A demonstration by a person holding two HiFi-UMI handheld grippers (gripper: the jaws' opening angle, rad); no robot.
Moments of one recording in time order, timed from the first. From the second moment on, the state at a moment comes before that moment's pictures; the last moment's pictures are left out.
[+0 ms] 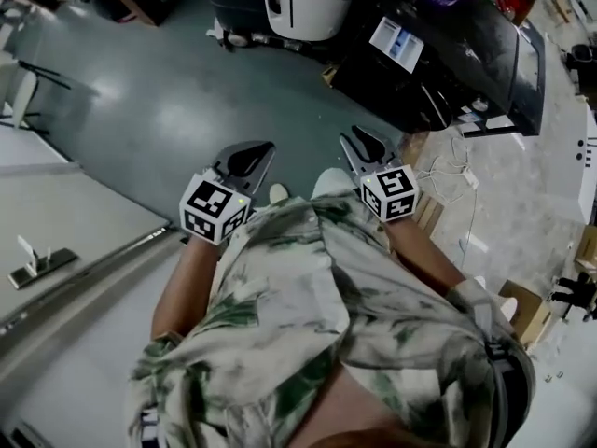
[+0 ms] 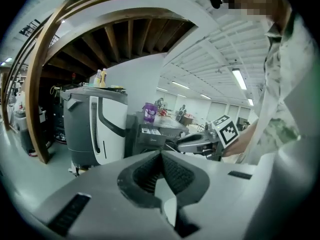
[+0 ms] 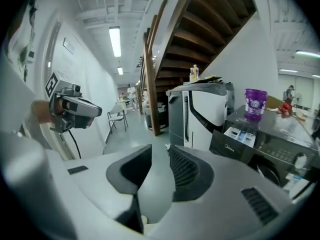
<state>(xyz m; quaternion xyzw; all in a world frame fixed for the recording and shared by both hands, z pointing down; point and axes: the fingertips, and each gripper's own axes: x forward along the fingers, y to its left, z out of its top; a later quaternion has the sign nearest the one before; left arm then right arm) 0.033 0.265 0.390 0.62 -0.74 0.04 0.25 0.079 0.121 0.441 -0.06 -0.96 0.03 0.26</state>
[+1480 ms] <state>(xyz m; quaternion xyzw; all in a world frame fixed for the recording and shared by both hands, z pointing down) -0.187 0.049 0.395 0.83 -0.49 0.11 0.22 -0.038 -0.074 0.499 0.34 -0.90 0.13 0.24</state>
